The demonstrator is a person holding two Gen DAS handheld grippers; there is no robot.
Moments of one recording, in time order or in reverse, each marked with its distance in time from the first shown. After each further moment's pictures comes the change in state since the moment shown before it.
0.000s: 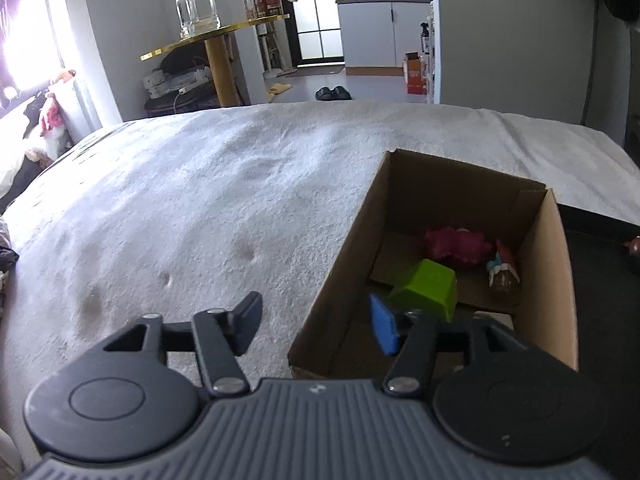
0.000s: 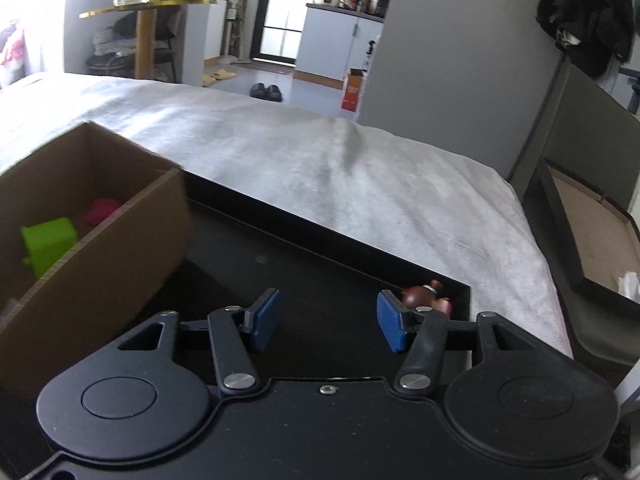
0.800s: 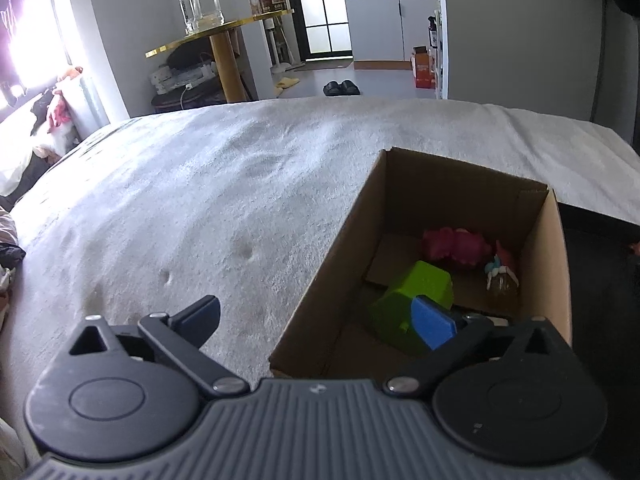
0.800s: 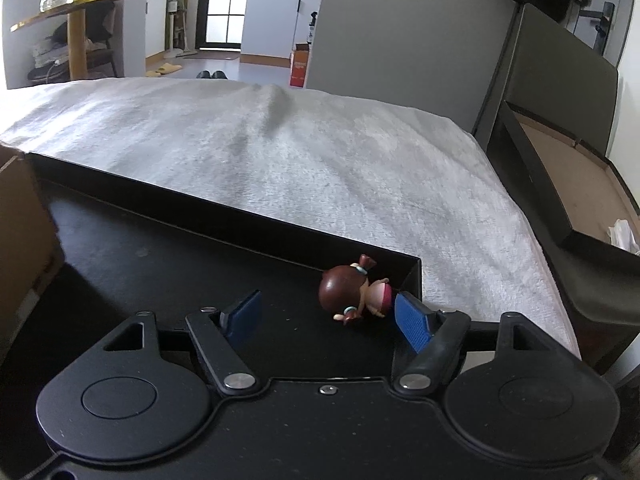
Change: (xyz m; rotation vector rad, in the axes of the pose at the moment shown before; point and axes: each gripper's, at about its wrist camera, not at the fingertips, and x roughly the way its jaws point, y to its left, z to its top) left arm 0.001 -0.013 0.006 0.005 0.015 0.032; right arm 0.071 -0.056 -0.016 0.125 0.062 -0.084
